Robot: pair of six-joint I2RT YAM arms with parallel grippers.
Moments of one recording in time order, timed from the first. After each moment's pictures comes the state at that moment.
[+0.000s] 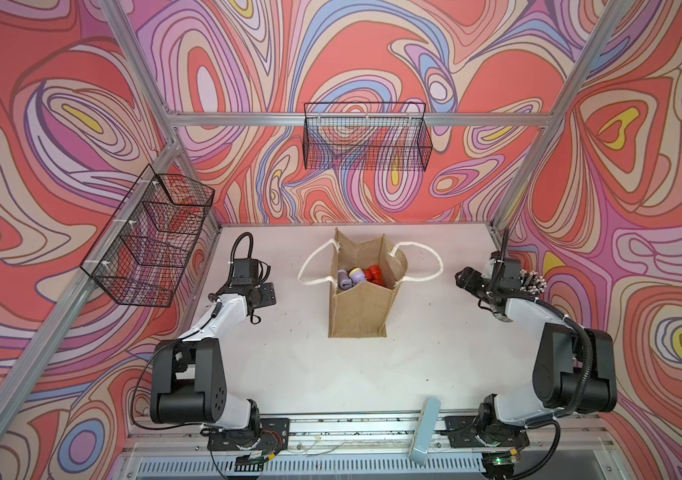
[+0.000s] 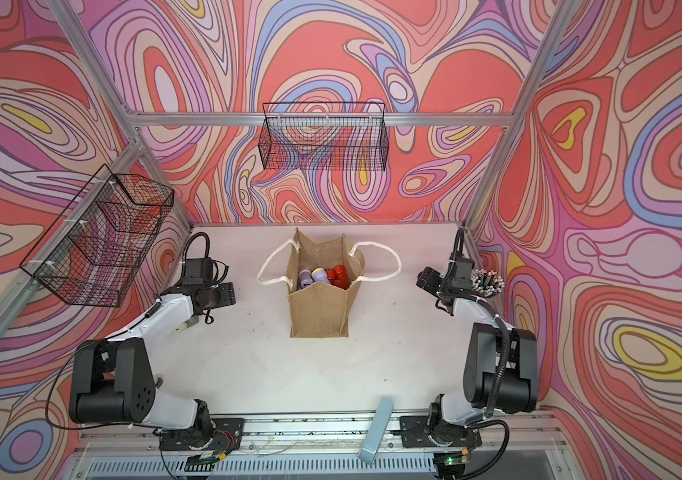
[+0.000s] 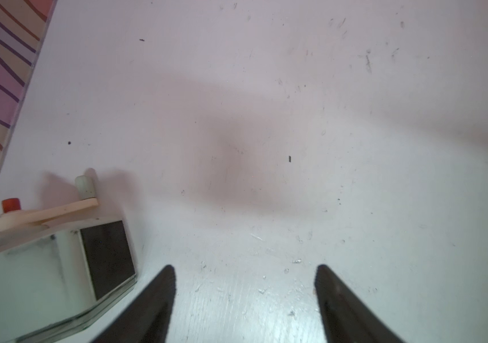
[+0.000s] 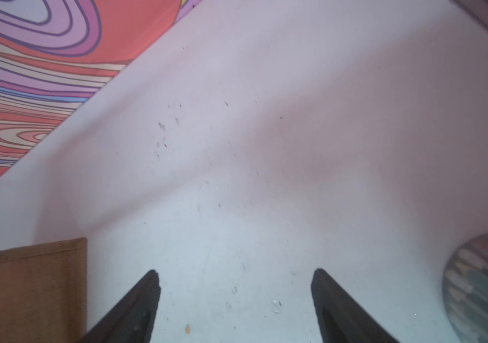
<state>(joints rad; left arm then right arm) 0.03 1.47 0.85 -0.33 -0.12 -0.19 -0.20 1.53 0.77 0.01 -0.20 0.35</state>
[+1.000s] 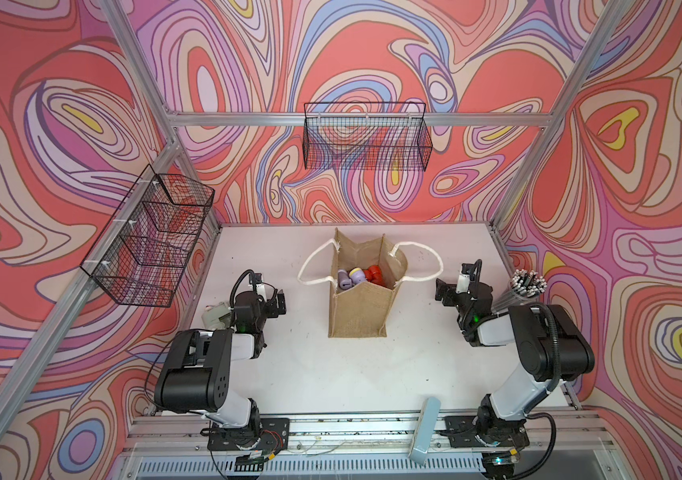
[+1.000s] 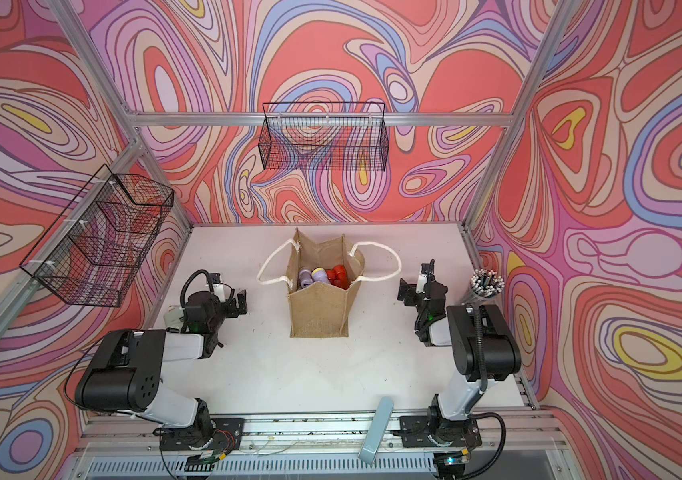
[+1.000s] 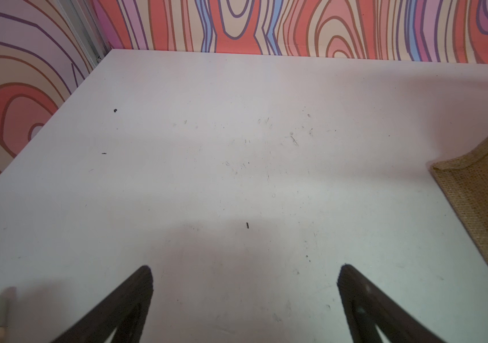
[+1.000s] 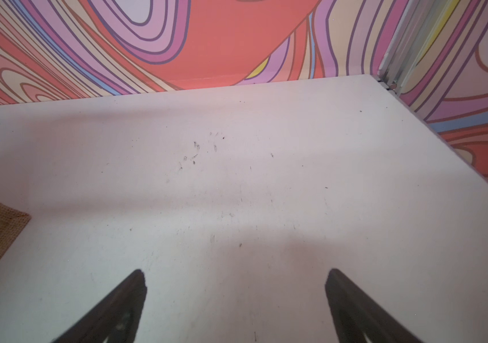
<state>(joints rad) 0.03 1.53 0.37 0.74 0.02 -0.04 -0.01 1.72 0.47 0.90 -0.02 0.04</state>
